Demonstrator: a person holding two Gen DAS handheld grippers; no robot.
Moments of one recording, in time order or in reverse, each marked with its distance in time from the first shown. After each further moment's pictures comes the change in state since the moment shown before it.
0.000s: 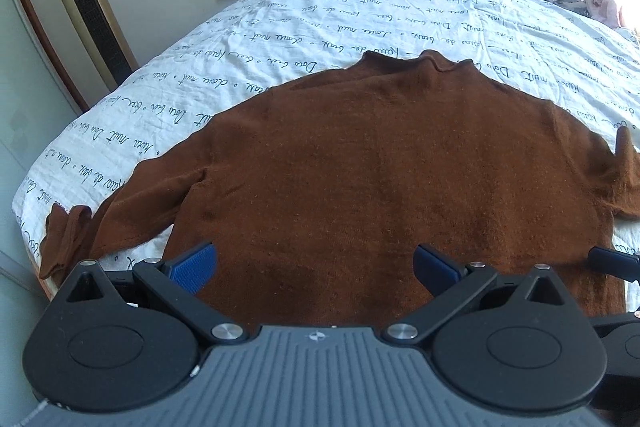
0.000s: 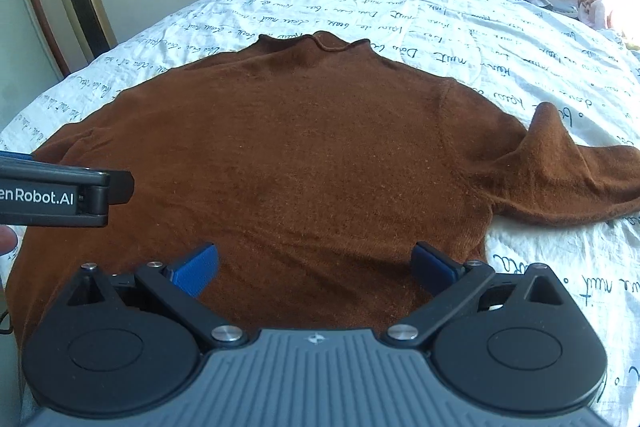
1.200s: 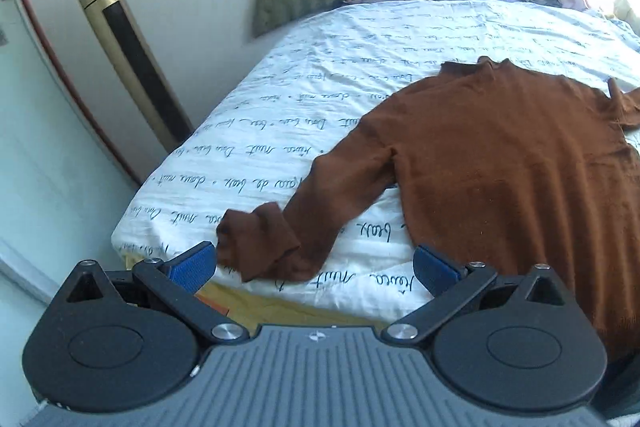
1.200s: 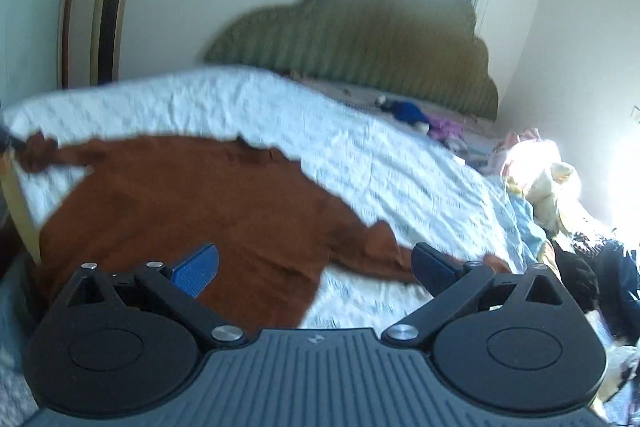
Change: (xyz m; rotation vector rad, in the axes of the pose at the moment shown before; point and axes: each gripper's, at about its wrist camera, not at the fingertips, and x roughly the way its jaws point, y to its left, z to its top) left arm -0.091 0.218 -0.058 0.148 -0.113 -0.027; right arm -0.224 0.048 -0.057 -0.328 -0.426 -0.349
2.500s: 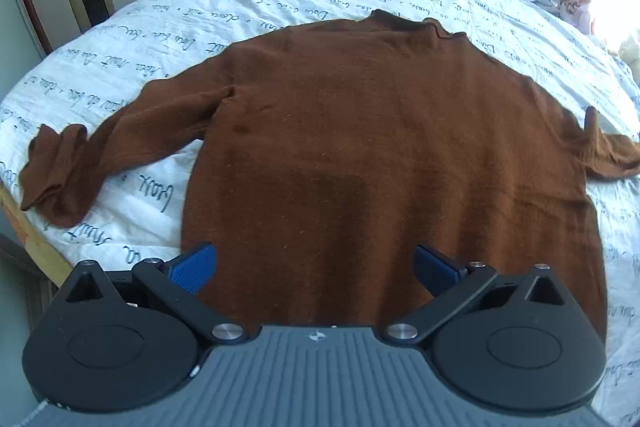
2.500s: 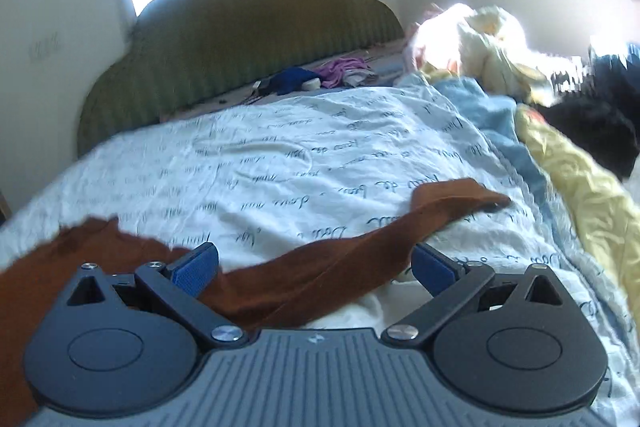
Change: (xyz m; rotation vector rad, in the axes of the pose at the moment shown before) left arm 0.094 -0.134 0.027 -0.239 0.193 -0.202; right arm 0.227 -0.284 -0.144 0.798 0.104 0.049
